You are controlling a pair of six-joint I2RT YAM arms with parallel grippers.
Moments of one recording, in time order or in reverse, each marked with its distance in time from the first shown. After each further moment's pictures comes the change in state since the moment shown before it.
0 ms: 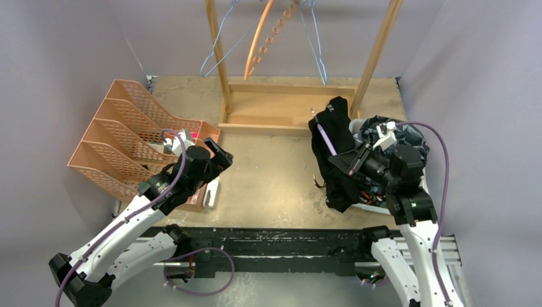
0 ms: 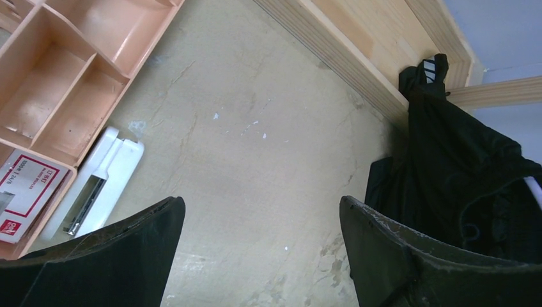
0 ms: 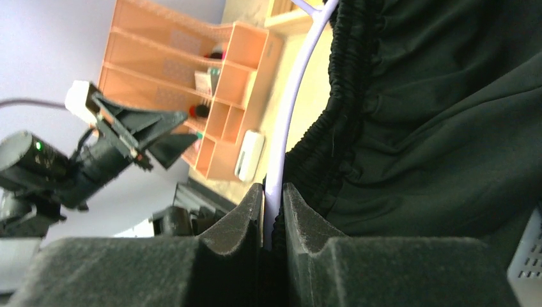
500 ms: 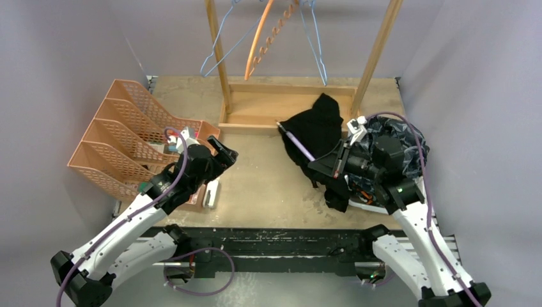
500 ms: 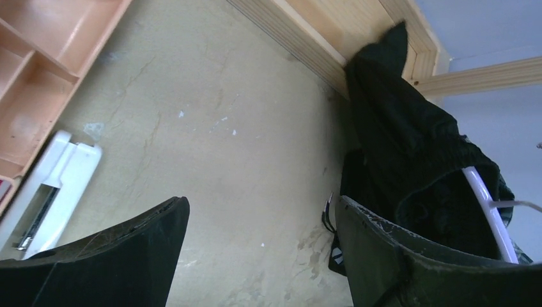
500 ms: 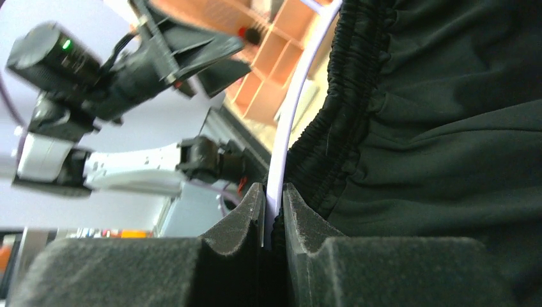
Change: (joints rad) left arm 0.000 0.015 -0.008 0.089 0.048 0.001; right arm 0.142 0.135 -0.031 0.169 -0.204 -0.049
